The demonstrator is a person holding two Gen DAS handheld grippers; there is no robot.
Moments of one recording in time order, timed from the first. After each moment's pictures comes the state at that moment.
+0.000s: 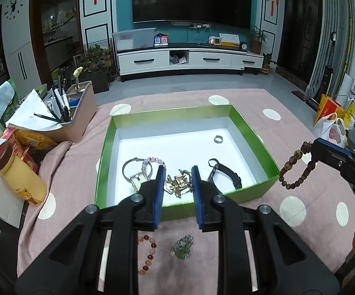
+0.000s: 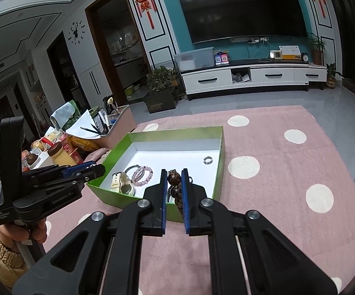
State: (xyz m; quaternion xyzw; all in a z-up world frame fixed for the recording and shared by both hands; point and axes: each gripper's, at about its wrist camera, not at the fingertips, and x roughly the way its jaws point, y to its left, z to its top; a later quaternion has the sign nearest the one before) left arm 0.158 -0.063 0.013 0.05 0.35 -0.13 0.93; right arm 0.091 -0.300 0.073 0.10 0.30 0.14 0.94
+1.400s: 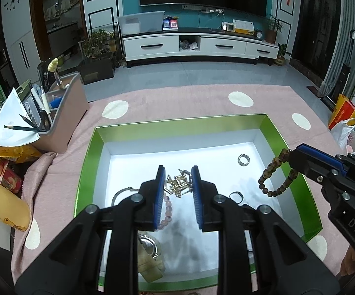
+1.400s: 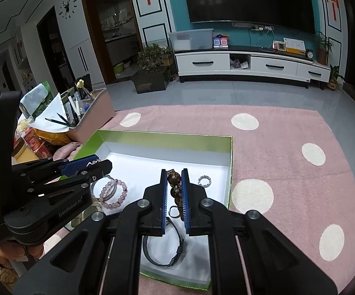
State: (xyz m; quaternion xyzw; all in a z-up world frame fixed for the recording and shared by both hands) left arm 0.264 -0.091 -0.020 0.05 0.39 -0.10 0.91; right arm 0.212 -0.270 0.042 0.05 0.36 0.12 0.92
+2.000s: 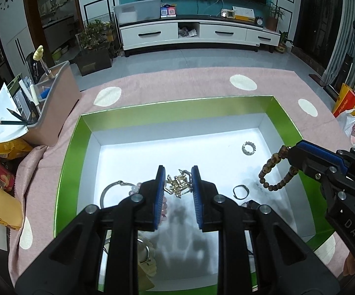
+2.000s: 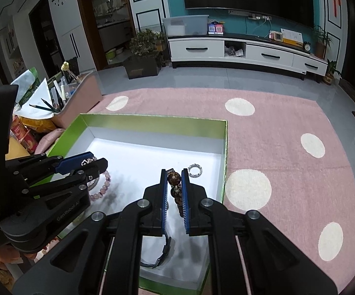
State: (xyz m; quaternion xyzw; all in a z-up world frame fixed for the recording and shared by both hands) left arm 0.280 -0.105 -0.045 0.06 0.43 -0.10 0.90; right arm 0.228 -0.269 0.019 0.03 0.40 0.10 0.91
